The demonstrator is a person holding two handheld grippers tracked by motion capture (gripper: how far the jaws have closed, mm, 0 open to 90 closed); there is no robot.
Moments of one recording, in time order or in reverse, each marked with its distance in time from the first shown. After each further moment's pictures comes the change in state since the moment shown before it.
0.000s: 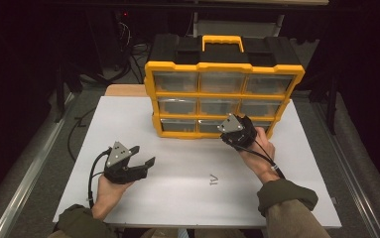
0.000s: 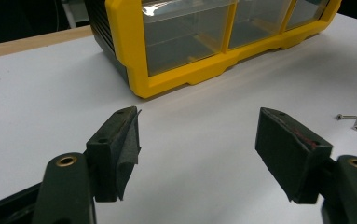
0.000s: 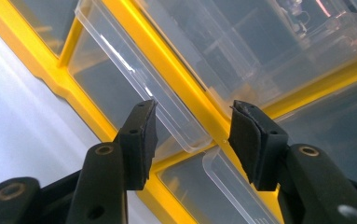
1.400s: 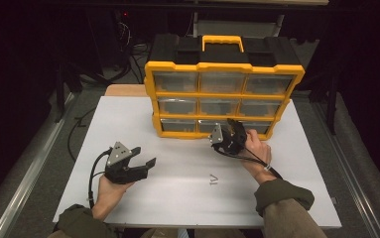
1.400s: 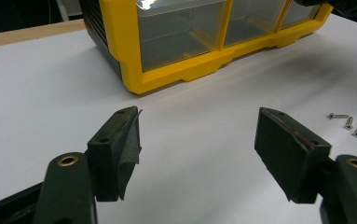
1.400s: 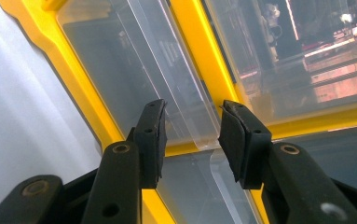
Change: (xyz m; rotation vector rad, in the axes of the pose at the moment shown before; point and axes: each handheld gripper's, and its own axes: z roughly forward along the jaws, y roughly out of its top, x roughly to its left) left arm -0.001 -0.001 0.002 0.016 -0.024 -0.018; right arm 0.028 0.001 0.014 0.079 -0.141 -0.290
